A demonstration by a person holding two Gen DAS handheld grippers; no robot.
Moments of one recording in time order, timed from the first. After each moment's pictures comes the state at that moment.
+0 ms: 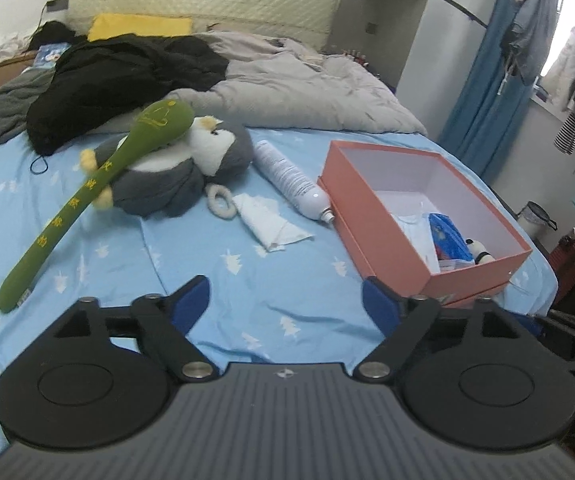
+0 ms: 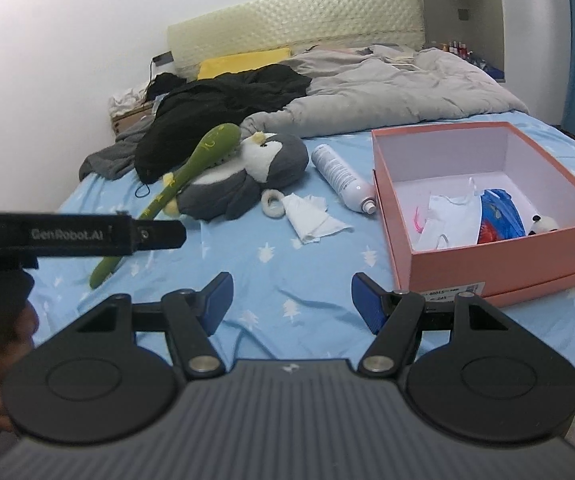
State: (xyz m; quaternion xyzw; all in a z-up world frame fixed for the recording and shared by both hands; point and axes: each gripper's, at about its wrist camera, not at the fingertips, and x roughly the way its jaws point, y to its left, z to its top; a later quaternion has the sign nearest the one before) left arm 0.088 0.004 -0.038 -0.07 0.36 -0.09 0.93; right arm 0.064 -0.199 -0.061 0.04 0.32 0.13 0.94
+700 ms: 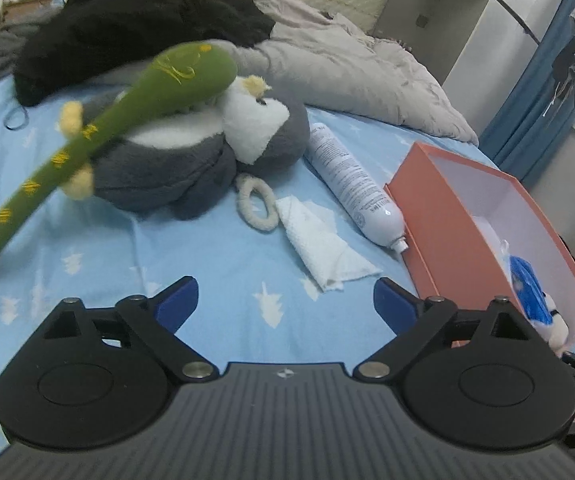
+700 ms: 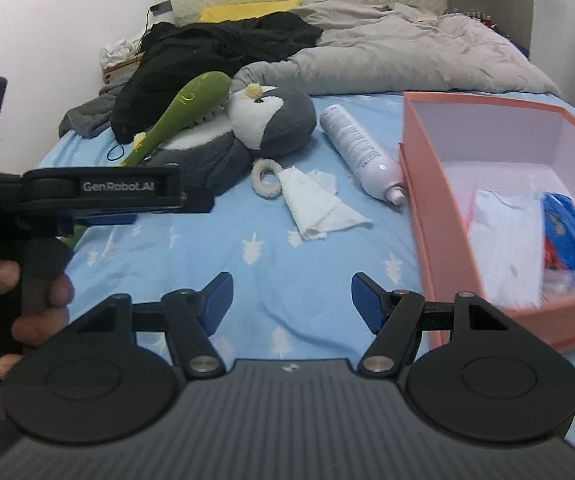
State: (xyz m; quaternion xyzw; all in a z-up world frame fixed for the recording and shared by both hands) left arm 0.258 0.044 -0.136 -0.13 0.39 -0.06 0.91; right arm 0.188 -0.158 -0.119 0.01 0.38 0.14 0.91
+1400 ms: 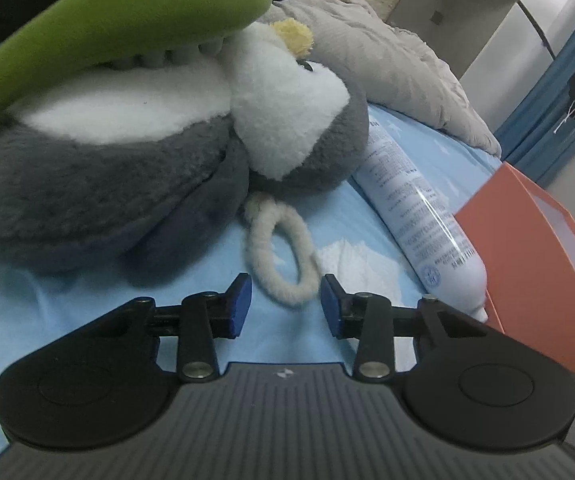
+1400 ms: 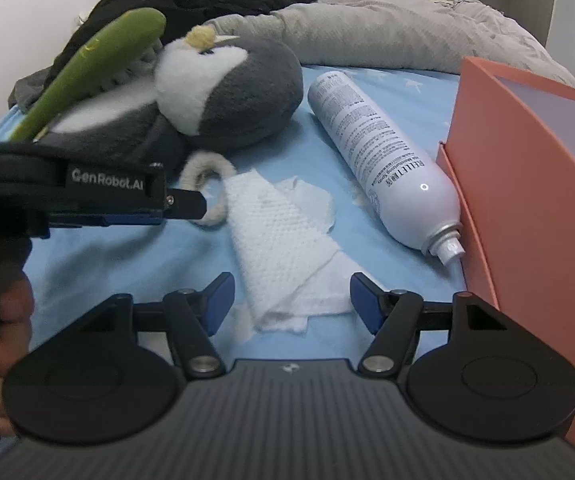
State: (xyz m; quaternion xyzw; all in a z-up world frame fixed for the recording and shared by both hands) left arm 0.411 0.058 -0.238 -0.18 0.41 -0.08 0.89; right arm 0.341 -0.122 -0.222 -0.04 0.40 0.12 0.91
